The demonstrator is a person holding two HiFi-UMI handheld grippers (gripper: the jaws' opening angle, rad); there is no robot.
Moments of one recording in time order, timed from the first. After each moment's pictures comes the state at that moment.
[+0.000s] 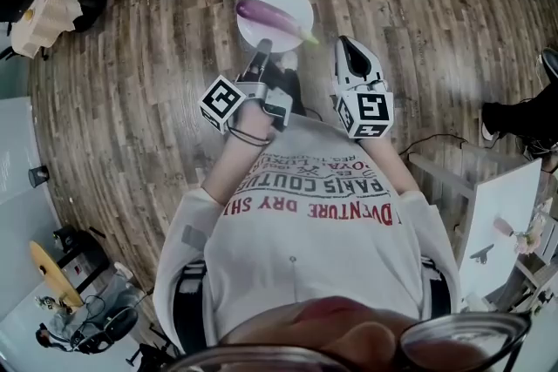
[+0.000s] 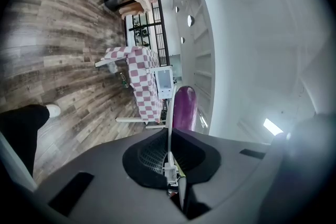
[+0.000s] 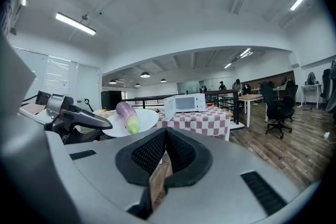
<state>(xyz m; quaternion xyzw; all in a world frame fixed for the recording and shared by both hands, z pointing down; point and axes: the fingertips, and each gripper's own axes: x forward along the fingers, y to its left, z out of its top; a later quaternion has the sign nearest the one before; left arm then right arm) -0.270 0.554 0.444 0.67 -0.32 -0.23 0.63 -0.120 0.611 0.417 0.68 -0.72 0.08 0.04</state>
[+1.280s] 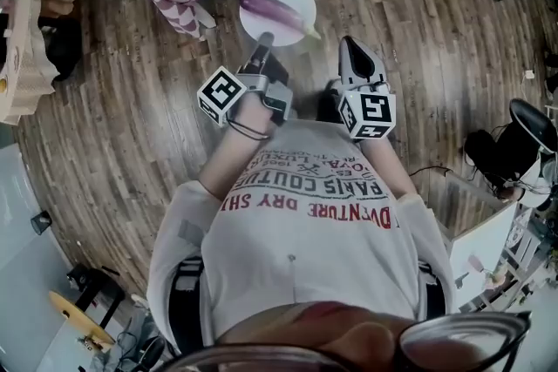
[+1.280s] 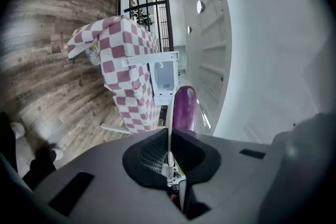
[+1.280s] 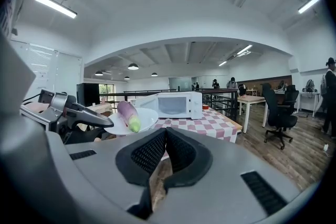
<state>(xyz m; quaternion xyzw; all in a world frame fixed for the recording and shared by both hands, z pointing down) -0.144 0.146 0.451 0.65 -0.28 -0.20 0.67 -0.001 0.224 0.415 0.72 -0.68 0.10 0.07</state>
